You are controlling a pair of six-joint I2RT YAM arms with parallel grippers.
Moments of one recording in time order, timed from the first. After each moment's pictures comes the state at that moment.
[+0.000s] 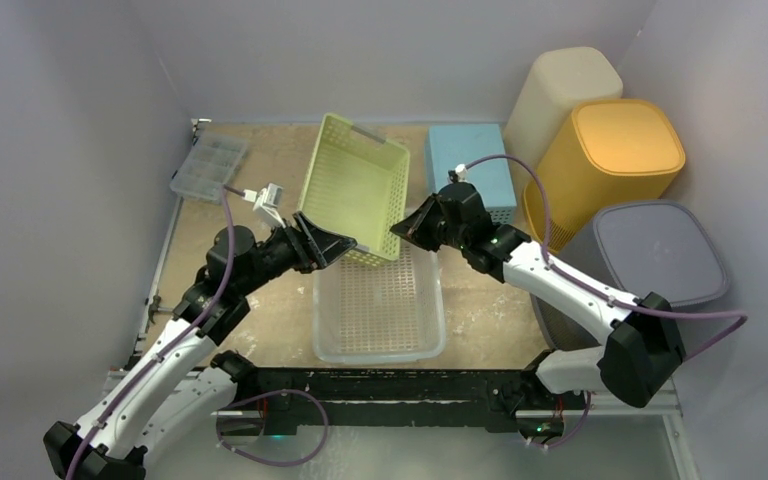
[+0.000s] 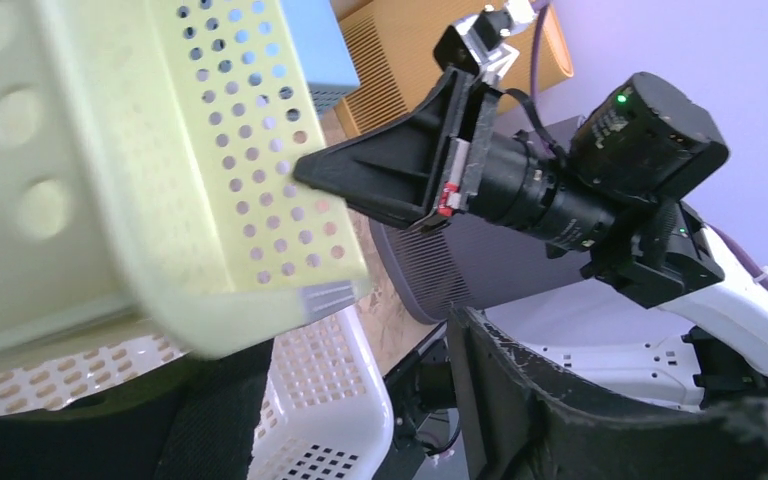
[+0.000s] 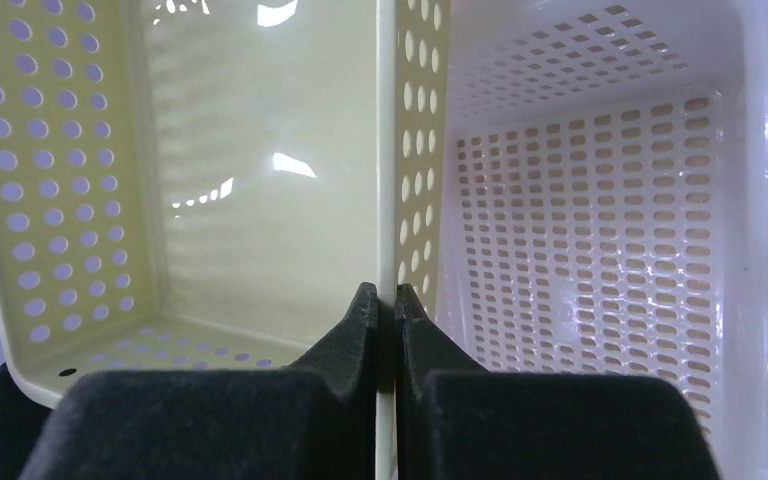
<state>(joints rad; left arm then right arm) -0.51 0.71 0.67 -0.12 0.31 -0.90 0.68 1.31 0.99 -0.22 -0.04 1.13</state>
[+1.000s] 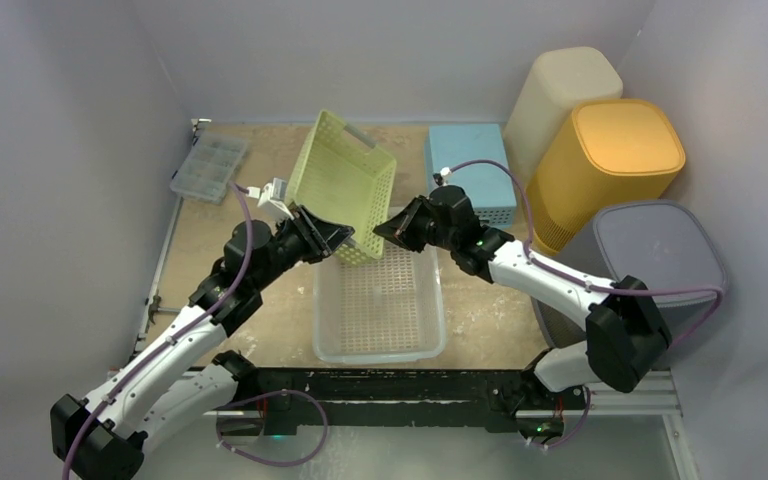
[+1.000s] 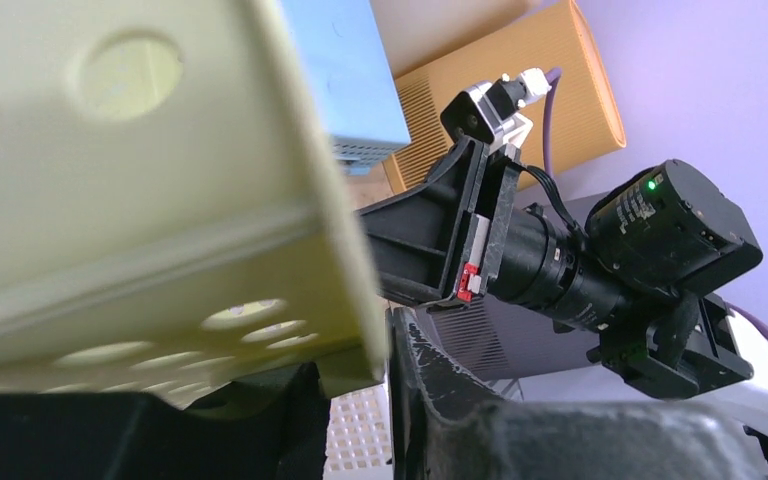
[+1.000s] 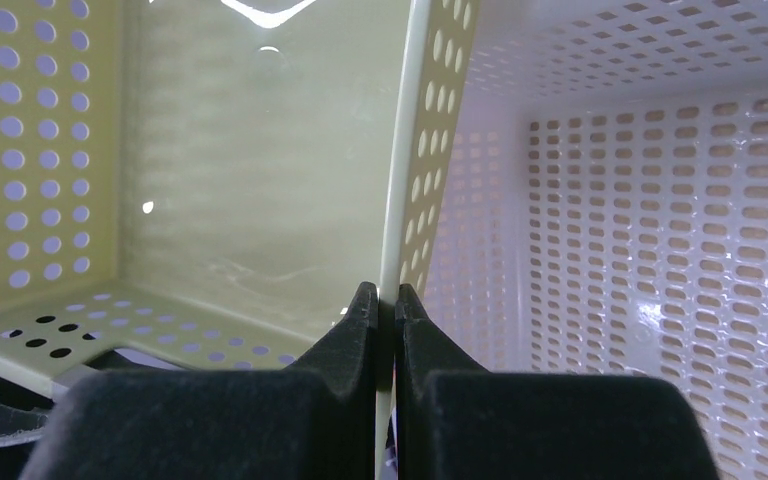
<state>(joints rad) -0.57 0.82 0.66 -0.02 0.10 -0.91 0.71 1.41 0.94 -0.01 -0.16 1.19</state>
